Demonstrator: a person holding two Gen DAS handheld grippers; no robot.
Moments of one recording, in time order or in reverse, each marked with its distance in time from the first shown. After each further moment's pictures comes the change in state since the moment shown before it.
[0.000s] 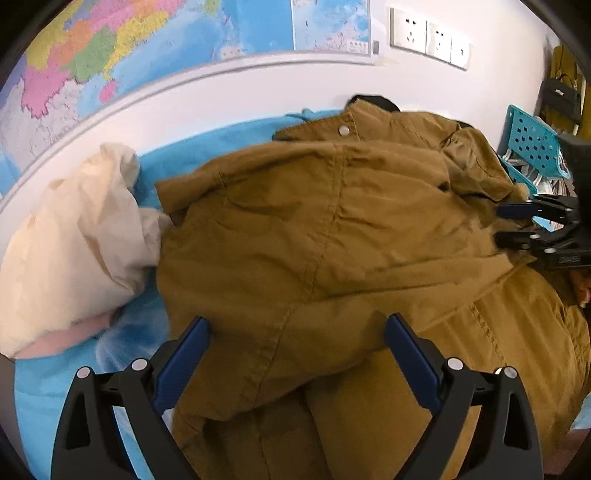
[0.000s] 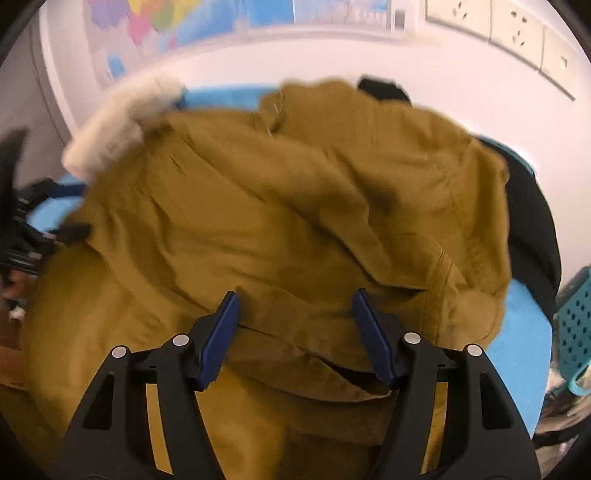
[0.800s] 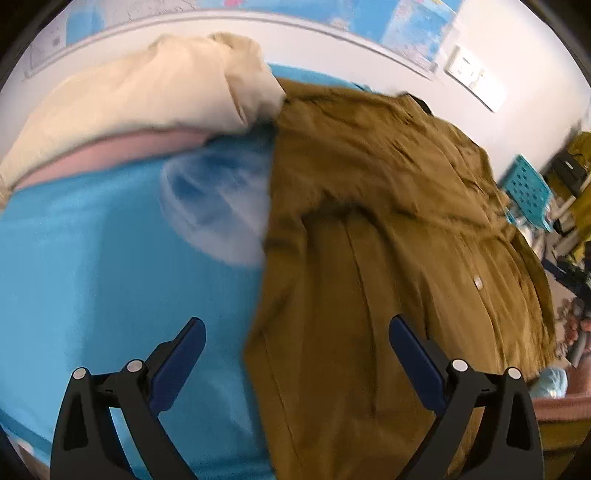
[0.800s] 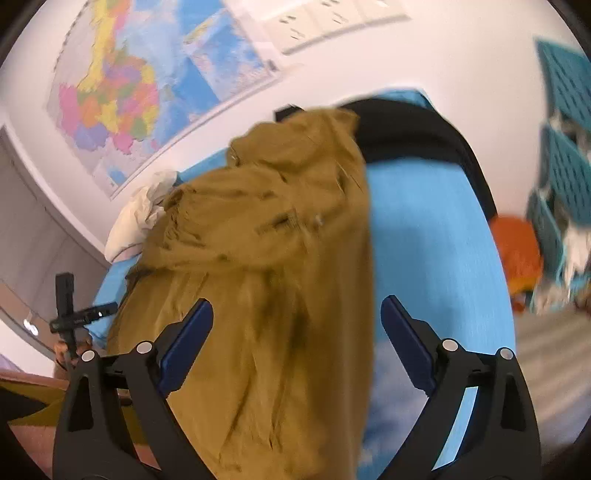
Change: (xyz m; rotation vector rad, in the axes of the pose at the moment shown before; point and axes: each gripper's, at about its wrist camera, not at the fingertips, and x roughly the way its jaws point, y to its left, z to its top) left arm -0.067 0.073 -0.121 -0.305 0.098 -0.171; right arm -0.142 -0.074 -0.153 0.500 -0.172 0.203
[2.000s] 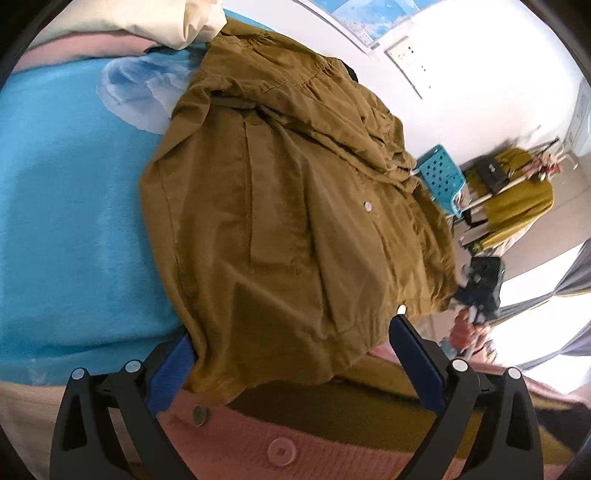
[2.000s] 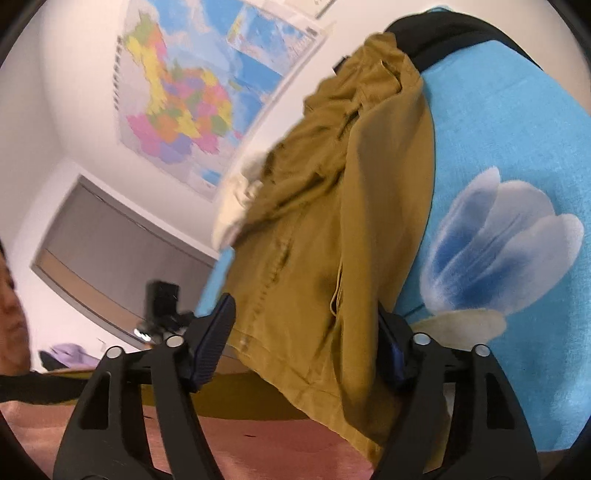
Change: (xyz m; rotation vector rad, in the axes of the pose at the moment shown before) left arm -0.011 -0.020 -0.056 -0.114 0.115 -0.424; right arm 0.008 0.006 -0.078 0.101 0.050 0.441
